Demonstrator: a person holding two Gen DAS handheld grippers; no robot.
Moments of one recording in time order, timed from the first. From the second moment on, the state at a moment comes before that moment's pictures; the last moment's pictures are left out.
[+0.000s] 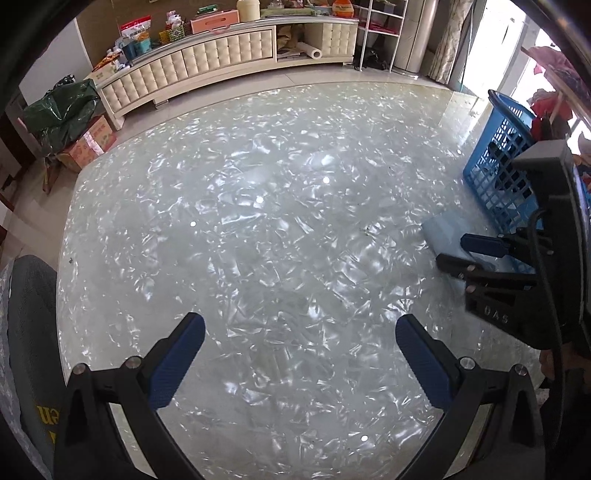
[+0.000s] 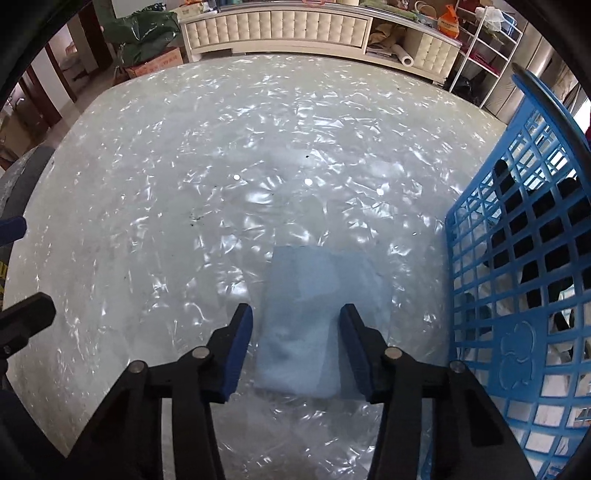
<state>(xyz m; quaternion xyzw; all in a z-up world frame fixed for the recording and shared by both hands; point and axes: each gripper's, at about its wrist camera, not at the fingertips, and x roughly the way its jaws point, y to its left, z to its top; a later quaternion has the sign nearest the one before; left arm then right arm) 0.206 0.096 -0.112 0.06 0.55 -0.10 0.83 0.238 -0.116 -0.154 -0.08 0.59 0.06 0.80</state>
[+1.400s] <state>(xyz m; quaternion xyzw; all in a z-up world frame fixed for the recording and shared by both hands) 0.168 0.044 -0.027 0.06 0.46 -0.16 0.87 0.132 -0.134 -0.010 -0.09 0.47 0.10 0.87</state>
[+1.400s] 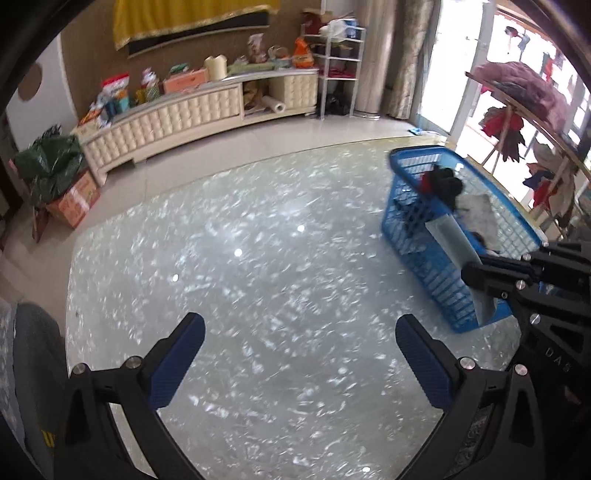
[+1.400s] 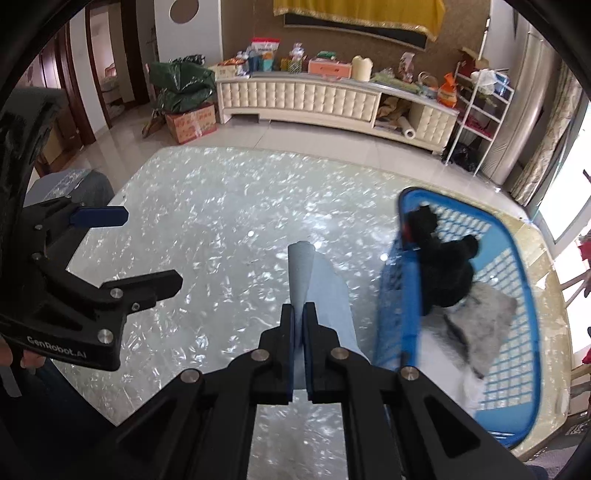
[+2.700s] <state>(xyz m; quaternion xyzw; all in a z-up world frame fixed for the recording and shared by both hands) 0.165 -0.056 -0.026 0.09 0.43 -0.25 0.86 0.179 -0.252 -0.062 -0.10 0.52 -0.04 0.84</state>
